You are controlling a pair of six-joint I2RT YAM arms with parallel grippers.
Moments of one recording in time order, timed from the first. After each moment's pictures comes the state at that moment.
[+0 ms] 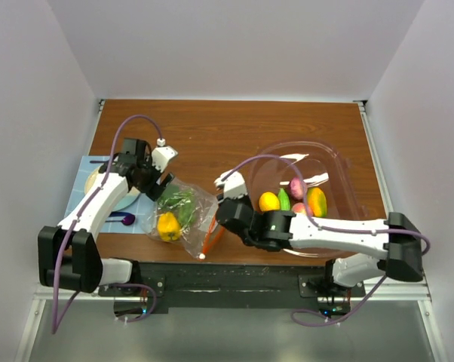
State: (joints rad) left arm -0.13 1.31 0.94 -0.66 0.10 0.52; right arm 1.29 1.35 1.03 -0.37 0.84 0.43
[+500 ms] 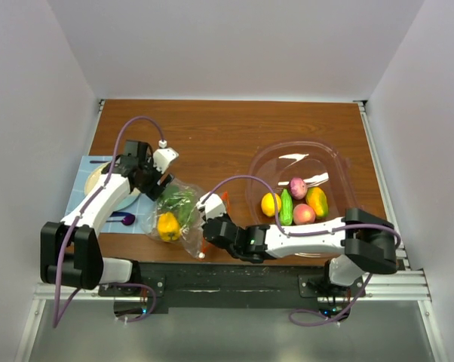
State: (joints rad) left arm -0.13 1.34 0.91 -0.58 0.08 0.55; right arm 1.36 1.55 0.90 -0.04 0.65 0.42
